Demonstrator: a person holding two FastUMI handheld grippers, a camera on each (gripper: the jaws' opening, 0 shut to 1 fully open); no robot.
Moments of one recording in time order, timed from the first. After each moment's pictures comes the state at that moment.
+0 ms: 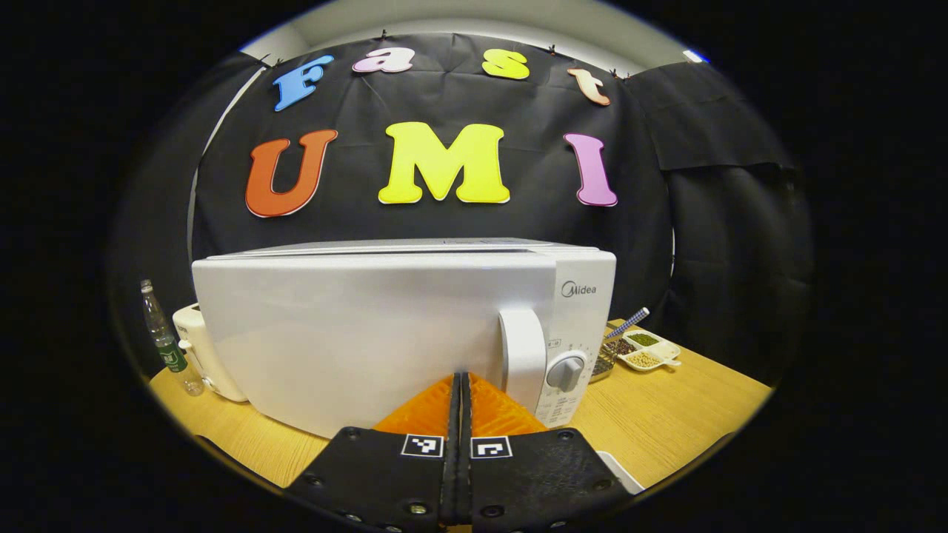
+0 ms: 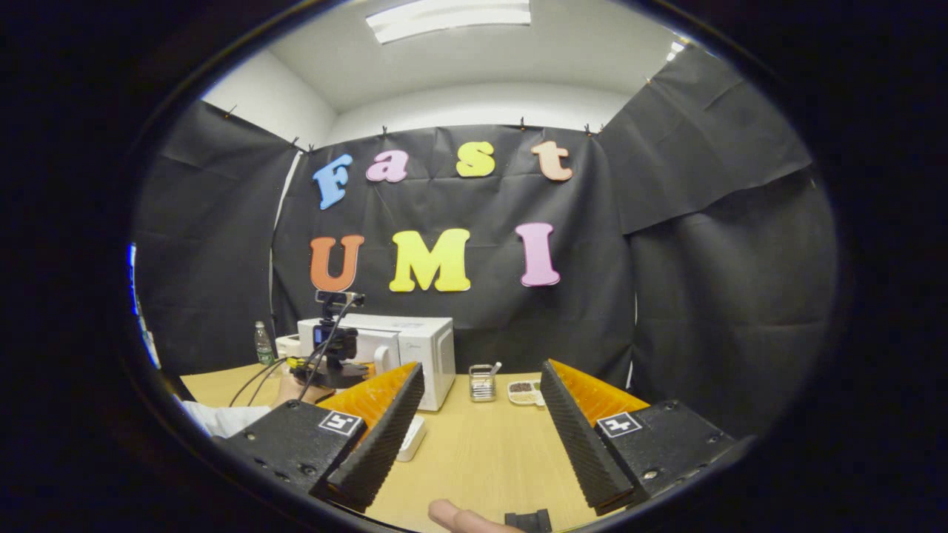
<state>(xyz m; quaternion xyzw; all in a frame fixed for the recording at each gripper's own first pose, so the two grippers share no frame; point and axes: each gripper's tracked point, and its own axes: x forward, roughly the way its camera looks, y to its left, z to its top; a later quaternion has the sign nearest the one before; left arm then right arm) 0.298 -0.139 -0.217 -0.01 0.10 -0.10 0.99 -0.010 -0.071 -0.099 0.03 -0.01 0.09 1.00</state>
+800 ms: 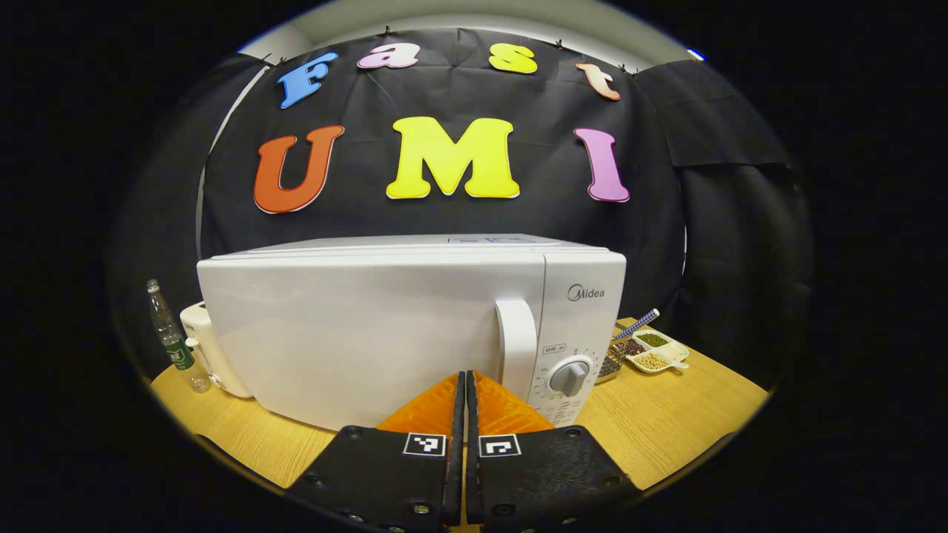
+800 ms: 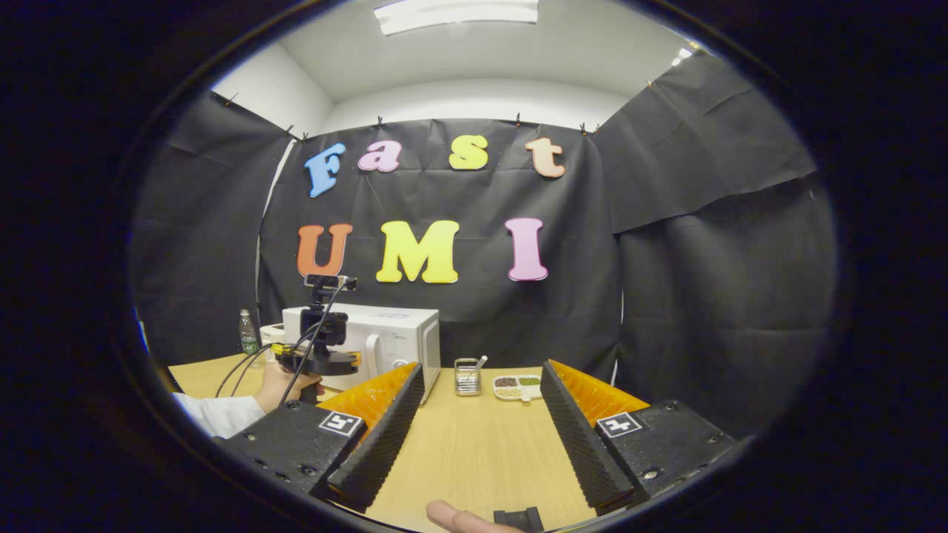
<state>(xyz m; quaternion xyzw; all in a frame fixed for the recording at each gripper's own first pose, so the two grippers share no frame) 0.281 -0.135 -0.205 -0.01 0.11 -0.08 0.99 -0.011 -0.074 -0.112 0.01 0.01 0.06 1.00</state>
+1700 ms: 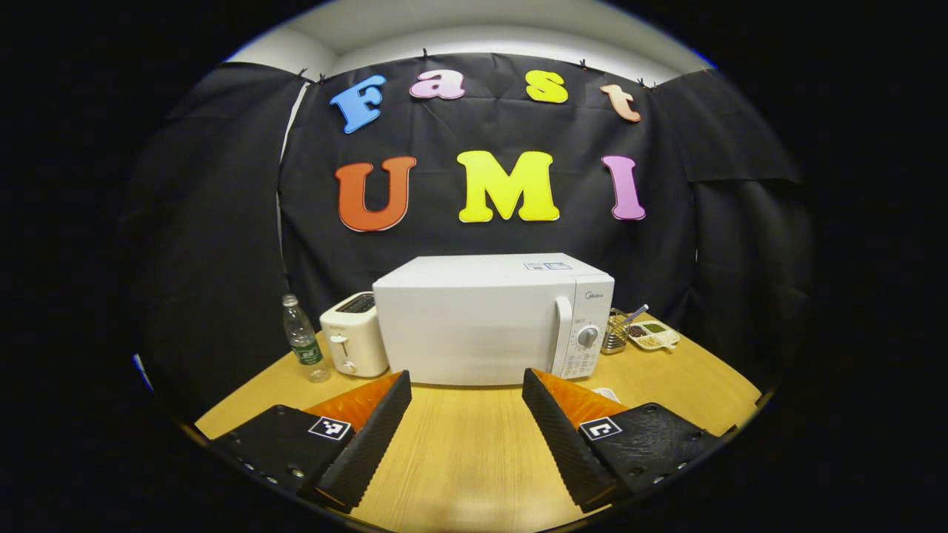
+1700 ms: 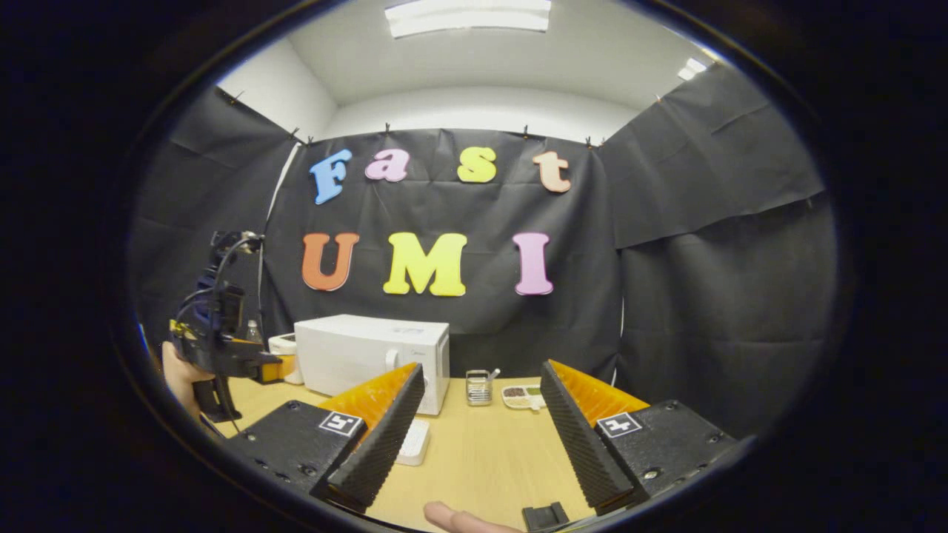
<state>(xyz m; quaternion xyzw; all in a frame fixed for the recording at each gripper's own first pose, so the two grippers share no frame) 0.085 -0.014 -0.124 0.02 0.12 0.00 0.99 -0.035 -0.027 -0.067 0.00 0.00 0.05 1.00</state>
